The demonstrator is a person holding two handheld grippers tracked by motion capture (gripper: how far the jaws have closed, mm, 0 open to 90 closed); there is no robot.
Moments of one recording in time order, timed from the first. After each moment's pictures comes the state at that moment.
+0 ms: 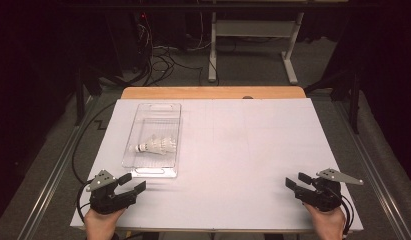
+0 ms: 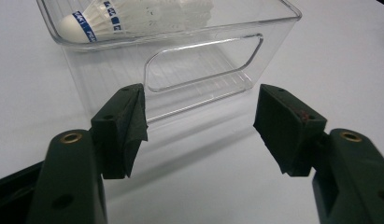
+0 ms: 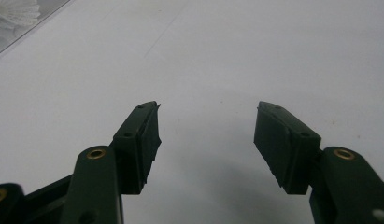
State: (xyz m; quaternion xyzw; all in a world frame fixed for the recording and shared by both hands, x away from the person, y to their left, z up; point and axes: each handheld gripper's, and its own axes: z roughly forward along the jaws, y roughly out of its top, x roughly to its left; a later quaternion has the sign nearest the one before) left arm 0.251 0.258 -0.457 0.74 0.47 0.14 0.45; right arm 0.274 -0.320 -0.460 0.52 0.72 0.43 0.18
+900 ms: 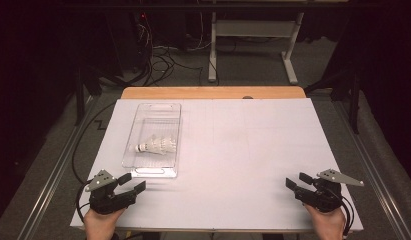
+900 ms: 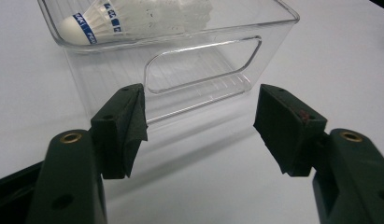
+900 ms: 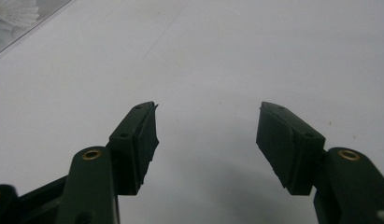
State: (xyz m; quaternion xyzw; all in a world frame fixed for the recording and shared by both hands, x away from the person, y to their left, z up) left arm 0.250 0.259 -0.456 0.74 0.47 0.14 0.46; right arm 0.273 -0.320 -0.460 0.52 0.72 0.43 0.19
